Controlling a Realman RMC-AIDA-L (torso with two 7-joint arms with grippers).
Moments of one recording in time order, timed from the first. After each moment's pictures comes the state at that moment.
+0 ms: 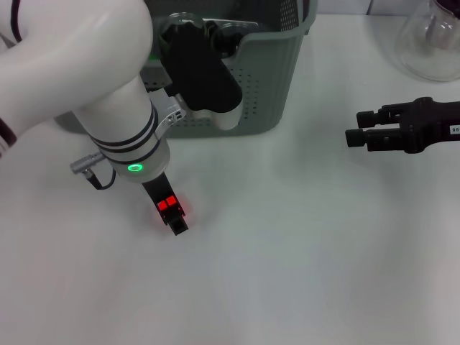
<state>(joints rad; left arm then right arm) -0.67 -2.18 1.73 1.23 2.82 1.51 -2.66 0.65 1.96 -0.70 -0.59 -2.16 -1.55 1.64</state>
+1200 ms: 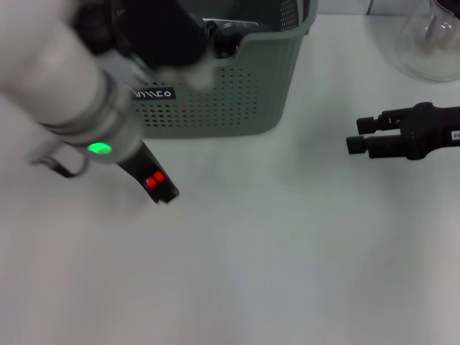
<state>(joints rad) -0.51 -2.18 1.64 1.66 2.82 1.69 -2.70 0.64 1.96 -0.71 -0.59 -2.16 -1.57 1.64</state>
